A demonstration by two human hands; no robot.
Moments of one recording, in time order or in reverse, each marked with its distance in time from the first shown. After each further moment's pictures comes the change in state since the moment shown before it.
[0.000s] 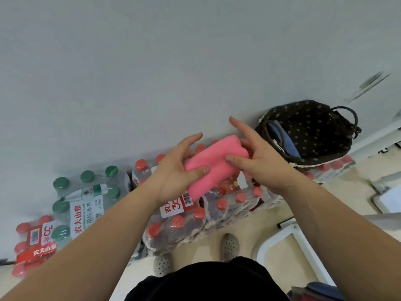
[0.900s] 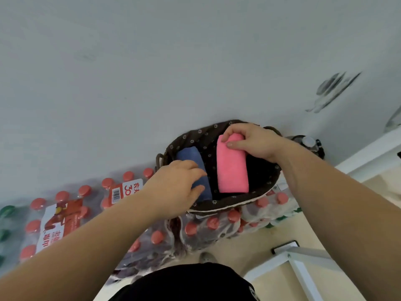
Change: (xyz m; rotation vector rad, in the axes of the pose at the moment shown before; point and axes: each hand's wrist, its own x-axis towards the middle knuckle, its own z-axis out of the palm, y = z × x) left_hand 0.184 0.081 0.255 1.181 -0.171 0.063; right_hand 0.091 0.124 -0.346 -0.220 -0.143 0.034
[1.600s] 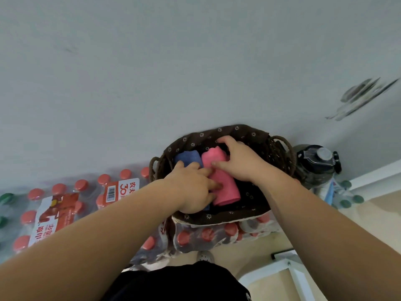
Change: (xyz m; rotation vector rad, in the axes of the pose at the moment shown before) left_hand 0.070 0.014 0.015 0.270 -0.452 -0.017; right_hand 0.030 0.027 0.042 -0.378 0.013 0.102
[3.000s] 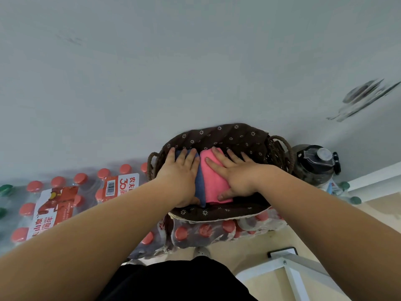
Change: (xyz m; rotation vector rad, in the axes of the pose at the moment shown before) left_hand 0.014 -0.015 0.028 0.191 -0.037 -0.299; right_hand -0.010 0.002 0.005 -0.741 -0.621 -0.147
